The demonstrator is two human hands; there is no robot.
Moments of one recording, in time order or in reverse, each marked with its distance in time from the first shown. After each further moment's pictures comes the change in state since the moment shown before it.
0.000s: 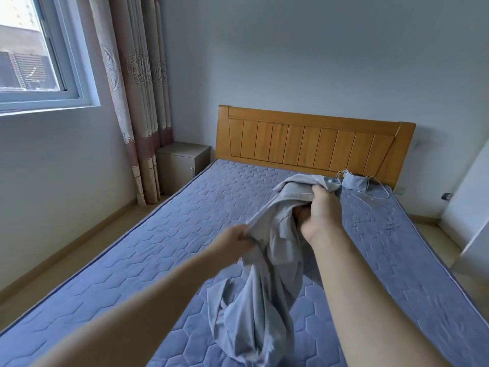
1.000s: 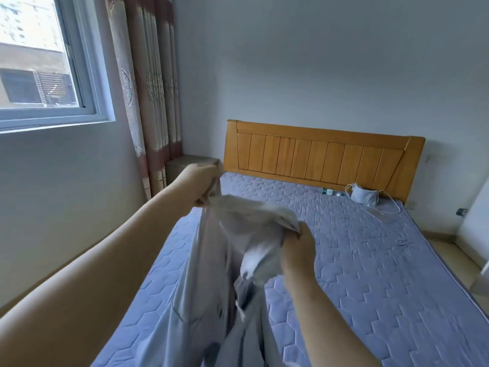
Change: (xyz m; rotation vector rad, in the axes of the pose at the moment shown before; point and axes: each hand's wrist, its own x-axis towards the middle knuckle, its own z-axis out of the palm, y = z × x) left_hand -0.002 0.091 -0.110 -0.194 0.487 -0.126; right_hand -0.031 0.056 -0.004 -0.735 0.007 -0.295
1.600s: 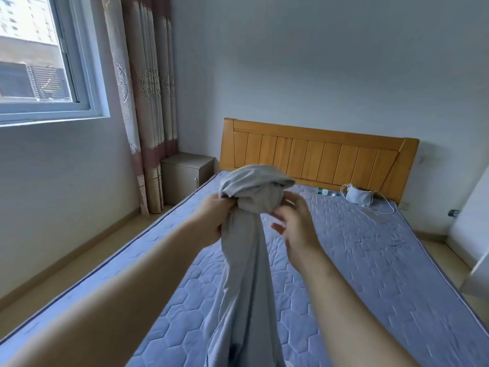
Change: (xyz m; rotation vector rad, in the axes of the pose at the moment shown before) left_hand -0.007 -0.045 0.048 -0.443 -0.242 -0.082; right_hand 0.022 -0.032 -0.011 0.346 -0.362 0.022
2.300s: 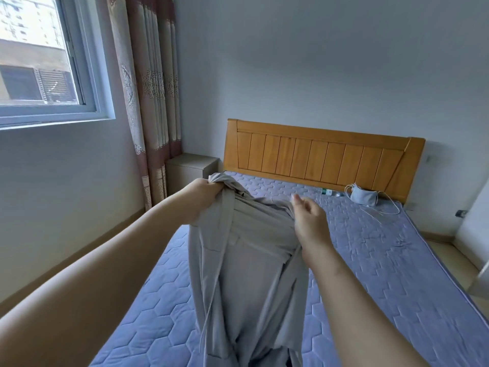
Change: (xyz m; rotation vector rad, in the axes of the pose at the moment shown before) left_hand 0.015 0.031 -0.032 0.552 0.155 -0.008; right_hand -0.004 -0.013 -0.009 -0.402 0.184 -0.073
